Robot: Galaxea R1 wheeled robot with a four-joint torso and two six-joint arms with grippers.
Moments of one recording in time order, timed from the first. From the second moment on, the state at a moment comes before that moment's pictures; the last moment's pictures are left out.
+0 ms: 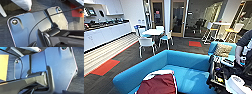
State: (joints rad) left arm 1.37 2.90 -2.62 1.69 -0.17 -1.48; right arm -1.51 3.08 -2.72 -0.17 0.11 0.18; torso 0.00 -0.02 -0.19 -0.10
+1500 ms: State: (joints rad) left arm 1.38 2.91 -2.63 1.70 -0.16 -1.49; right arm -1.51 3.08 -2.72 -0.17 0.11 0.18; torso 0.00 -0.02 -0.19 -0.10
